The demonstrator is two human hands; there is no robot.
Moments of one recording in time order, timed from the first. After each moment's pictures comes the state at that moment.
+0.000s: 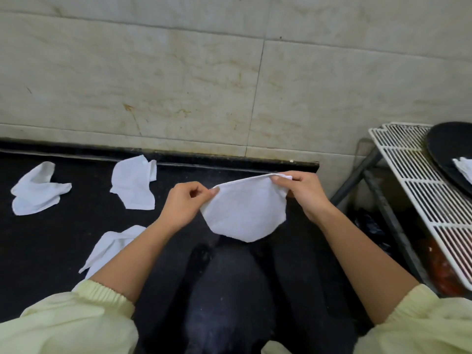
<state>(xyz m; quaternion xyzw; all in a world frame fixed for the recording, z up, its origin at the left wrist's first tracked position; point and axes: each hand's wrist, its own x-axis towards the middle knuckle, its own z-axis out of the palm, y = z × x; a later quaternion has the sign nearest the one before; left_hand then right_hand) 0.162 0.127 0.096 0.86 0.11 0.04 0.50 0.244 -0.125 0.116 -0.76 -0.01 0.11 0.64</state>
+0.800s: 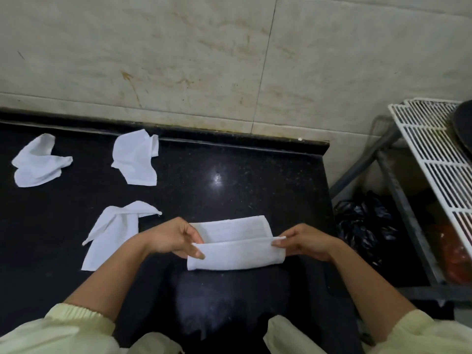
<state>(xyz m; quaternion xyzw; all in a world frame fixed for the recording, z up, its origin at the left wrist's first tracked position) 0.098 0.148 0.045 0.78 0.11 -0.37 0.49 0.183 -0.177 0.016 -0.70 0.02 0.50 0.51</state>
